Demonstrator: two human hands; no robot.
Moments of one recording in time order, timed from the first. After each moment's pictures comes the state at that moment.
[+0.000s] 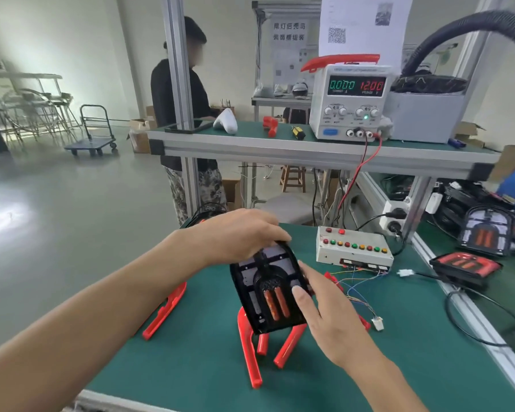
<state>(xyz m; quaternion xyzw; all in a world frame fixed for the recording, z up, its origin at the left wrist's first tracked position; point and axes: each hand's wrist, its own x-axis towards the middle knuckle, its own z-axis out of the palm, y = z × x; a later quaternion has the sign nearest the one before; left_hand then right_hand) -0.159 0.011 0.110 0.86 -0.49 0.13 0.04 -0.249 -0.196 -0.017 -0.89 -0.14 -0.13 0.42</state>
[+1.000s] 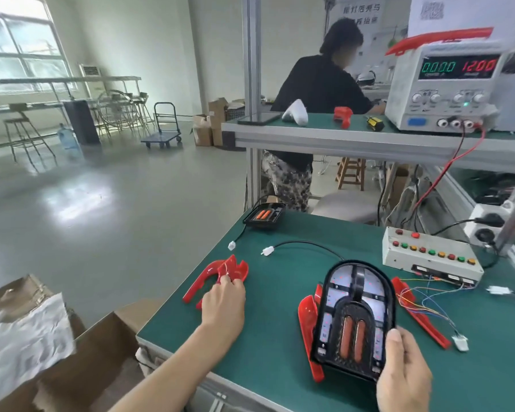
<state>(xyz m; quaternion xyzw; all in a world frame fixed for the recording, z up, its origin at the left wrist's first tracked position) -0.206 0.105 -0.067 1.00 0.08 0.05 -0.03 -0.270 -0.163 -0.120 -0.72 0.15 -0.30 0.60</state>
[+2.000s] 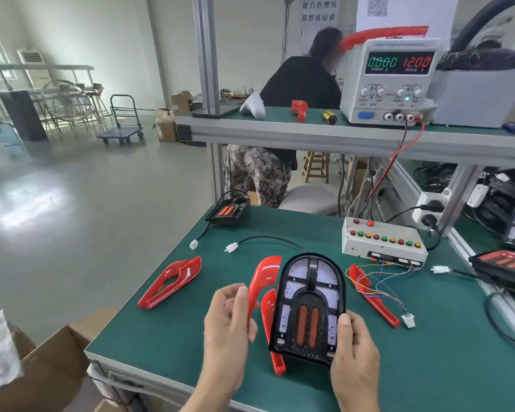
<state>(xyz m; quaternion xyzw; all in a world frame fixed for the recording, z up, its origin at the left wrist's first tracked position) -0.262 0.017 -0.068 0.65 0.08 0.14 0.75 -0.270 -0.165 -0.118 -0.74 0.16 -0.25 0.60</state>
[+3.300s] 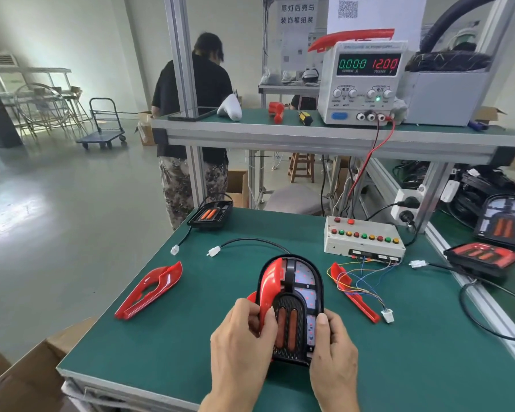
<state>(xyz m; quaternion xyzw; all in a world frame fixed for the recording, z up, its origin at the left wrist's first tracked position) -0.275 -0.026 -0.066 0.85 0.03 0.28 0.44 -0.273 -0.165 -0.116 -0.76 0.12 -0.26 0.58</state>
